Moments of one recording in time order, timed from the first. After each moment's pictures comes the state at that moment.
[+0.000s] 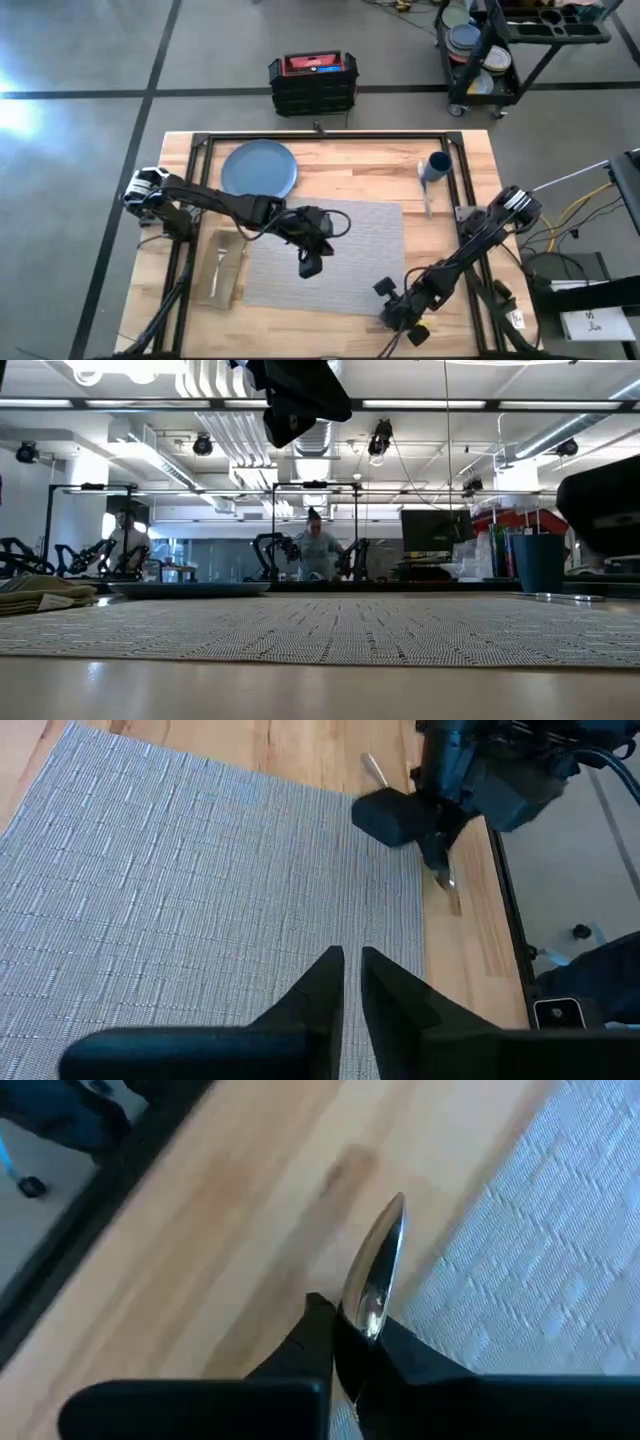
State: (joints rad) left arm -0.17 1.65 1.31 -0.37 0.09 -0.34; right arm 0.74 1.73 0.84 -0.10 0.01 0.23
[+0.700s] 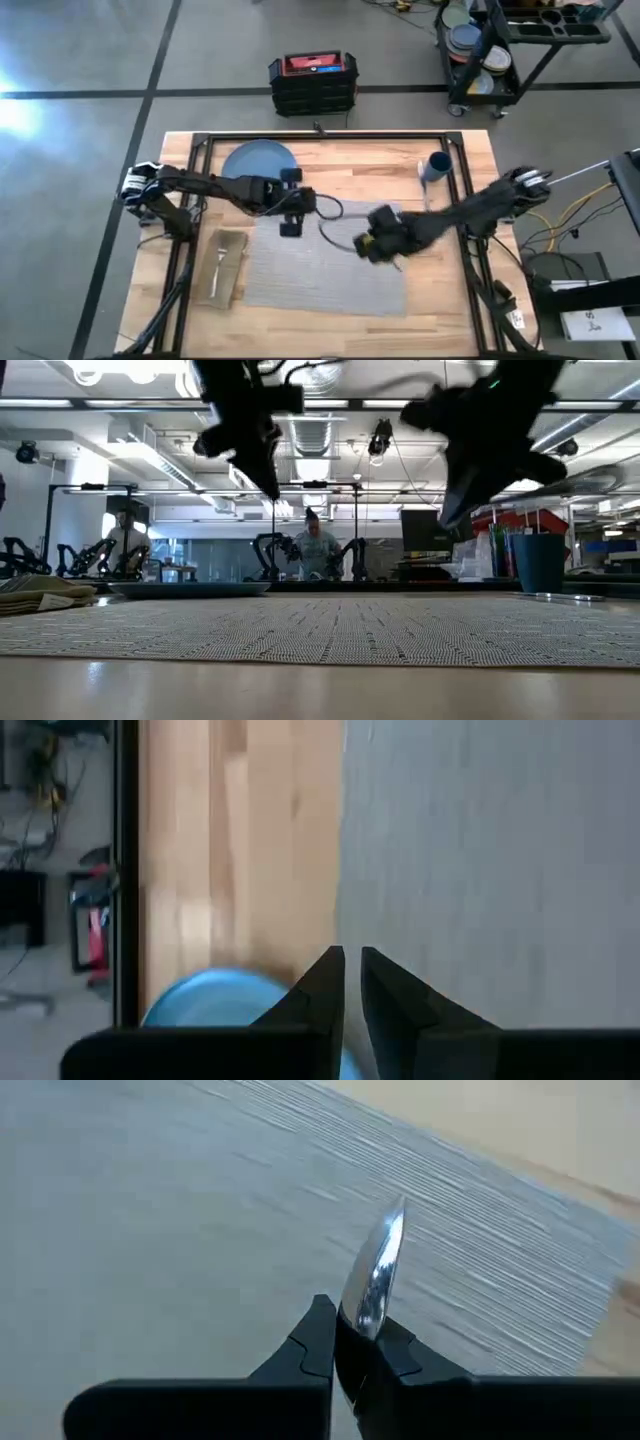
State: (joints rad) left arm 0.01 1.60 1.27 -0.78 -0.41 0.18; right arm 0.23 1.65 1.12 -0.85 0.41 1.39
